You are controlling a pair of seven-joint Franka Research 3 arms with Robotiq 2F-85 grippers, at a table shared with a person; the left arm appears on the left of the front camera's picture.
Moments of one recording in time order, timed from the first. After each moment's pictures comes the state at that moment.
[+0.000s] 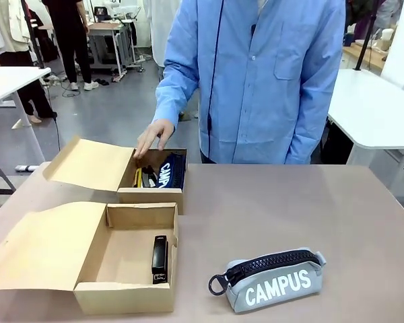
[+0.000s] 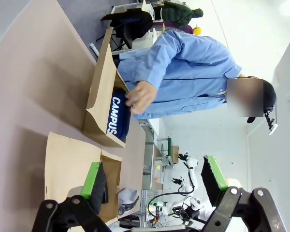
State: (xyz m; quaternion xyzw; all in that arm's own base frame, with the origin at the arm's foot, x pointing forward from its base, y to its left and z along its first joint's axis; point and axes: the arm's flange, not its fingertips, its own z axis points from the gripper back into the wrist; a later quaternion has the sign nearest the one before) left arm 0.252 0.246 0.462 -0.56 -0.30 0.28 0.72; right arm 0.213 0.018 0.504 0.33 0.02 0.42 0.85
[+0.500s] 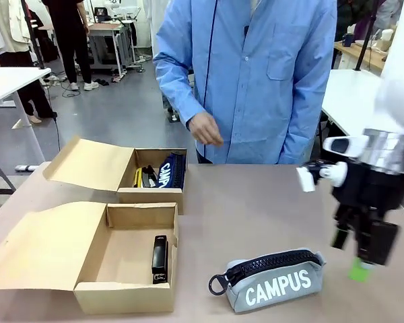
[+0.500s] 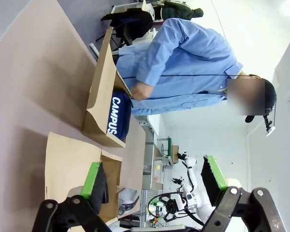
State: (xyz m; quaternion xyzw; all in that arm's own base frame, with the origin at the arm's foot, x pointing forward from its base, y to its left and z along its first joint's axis) left arm 0.252 0.246 0.462 -0.56 -0.30 0.28 0.72; right arm 0.275 0.159 0.445 0.16 0.05 0.61 0.77
